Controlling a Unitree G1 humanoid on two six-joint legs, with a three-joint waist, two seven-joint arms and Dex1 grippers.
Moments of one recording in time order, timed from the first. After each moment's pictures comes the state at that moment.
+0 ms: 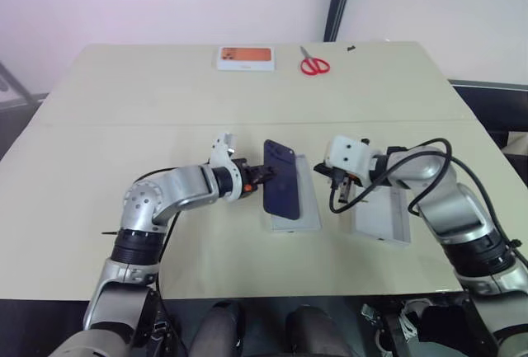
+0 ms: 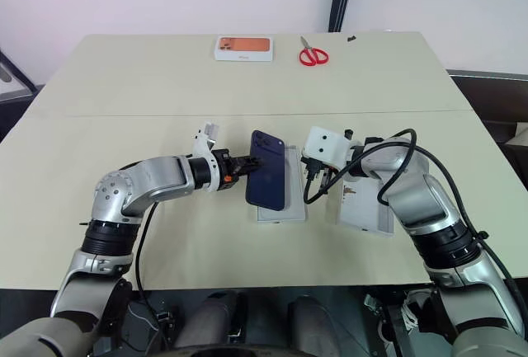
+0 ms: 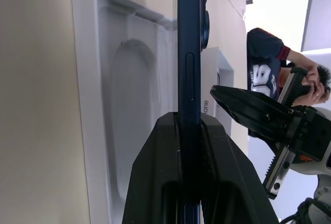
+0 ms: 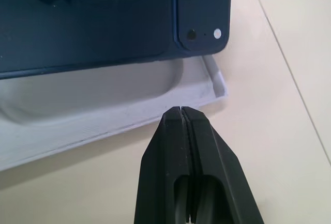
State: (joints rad) left arm -0.56 0.31 -0.04 0.02 -1.95 0.98 0.69; right arm -0.53 -0.73 0.22 -0.21 -0.07 0.54 1.00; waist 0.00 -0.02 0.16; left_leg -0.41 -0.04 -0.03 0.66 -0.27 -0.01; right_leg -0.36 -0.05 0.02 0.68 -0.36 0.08
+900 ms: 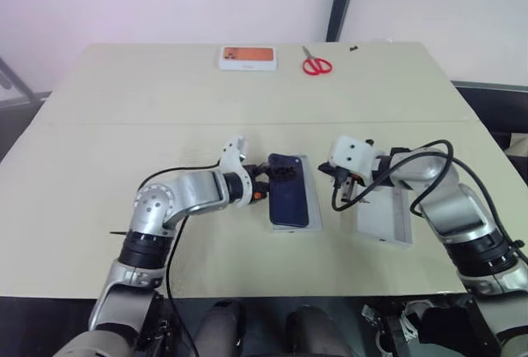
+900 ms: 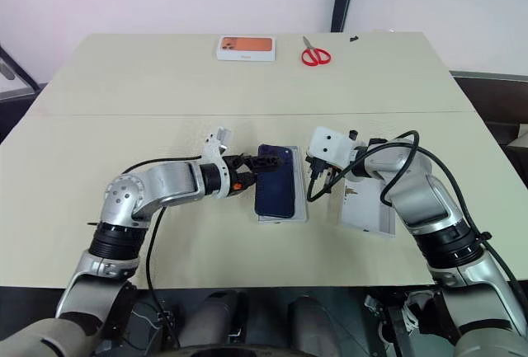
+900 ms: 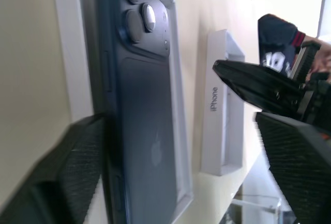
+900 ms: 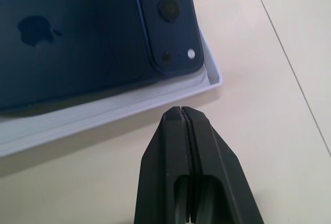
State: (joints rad) left arm -0.55 0.33 -0.09 -0.04 -1.88 1.02 0.66; right arm -0.53 -0.74 0.22 -0.17 -0.07 0.51 0.98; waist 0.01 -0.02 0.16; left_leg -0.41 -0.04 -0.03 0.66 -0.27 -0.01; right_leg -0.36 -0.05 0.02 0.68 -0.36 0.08
